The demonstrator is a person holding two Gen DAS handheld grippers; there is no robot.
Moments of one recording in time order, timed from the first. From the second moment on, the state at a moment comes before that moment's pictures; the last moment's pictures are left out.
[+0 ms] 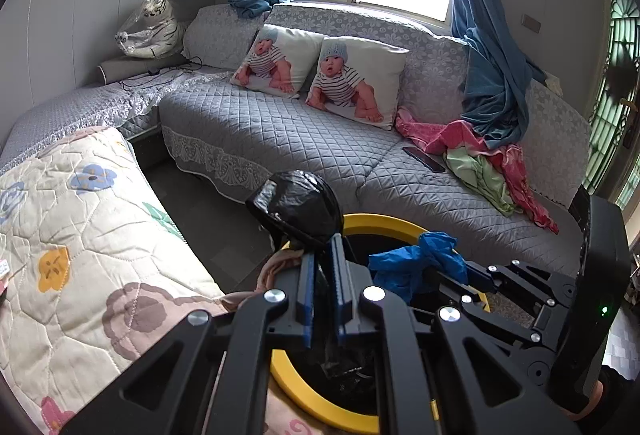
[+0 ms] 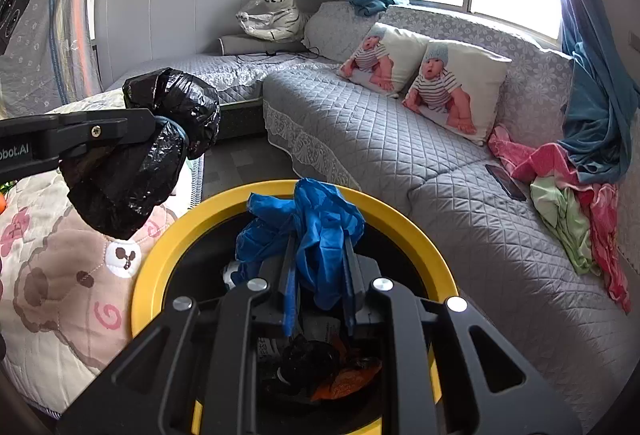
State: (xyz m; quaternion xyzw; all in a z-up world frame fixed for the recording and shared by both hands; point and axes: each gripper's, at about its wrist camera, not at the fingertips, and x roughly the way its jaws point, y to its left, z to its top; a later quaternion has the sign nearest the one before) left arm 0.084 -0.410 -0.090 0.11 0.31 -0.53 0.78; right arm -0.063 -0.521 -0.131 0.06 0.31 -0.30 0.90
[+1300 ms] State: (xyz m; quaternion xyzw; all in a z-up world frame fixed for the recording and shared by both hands) left arm 0.132 -0.336 -0.057 0.02 0.30 -0.49 0.82; right arm -0.060 -0.511 -0.098 0.04 0.28 -0.31 0.91
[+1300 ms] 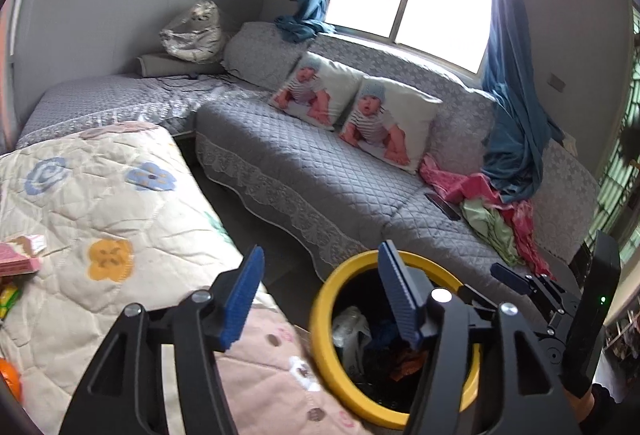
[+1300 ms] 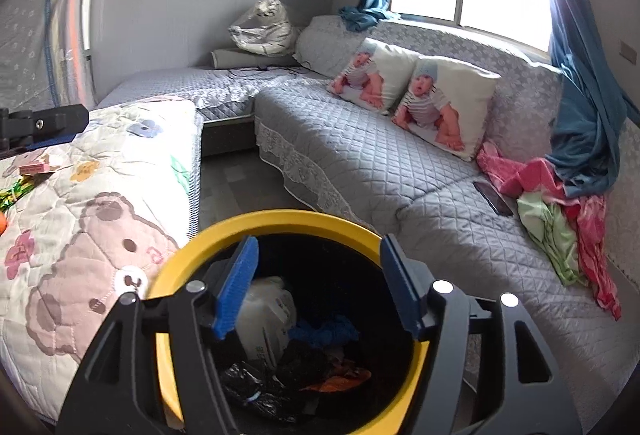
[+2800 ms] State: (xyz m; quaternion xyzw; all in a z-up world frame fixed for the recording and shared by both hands) left arm 0.234 0.018 -0.044 -0.05 0.25 -0.18 0.95; right arm 0.158 -0.271 -0.080 -0.10 0.24 0.03 0.97
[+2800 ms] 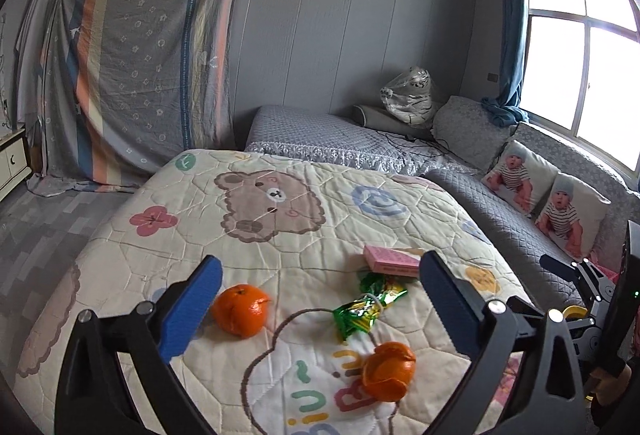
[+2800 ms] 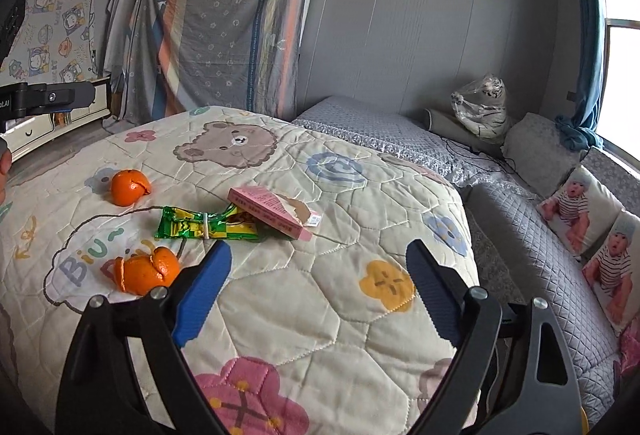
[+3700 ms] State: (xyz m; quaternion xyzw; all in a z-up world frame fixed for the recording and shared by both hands) left arm 0.306 0.046 -0.122 0.00 0.36 -0.19 0.91; right arm 0.262 -0.237 -0.123 -0.17 0.29 0.05 0.94
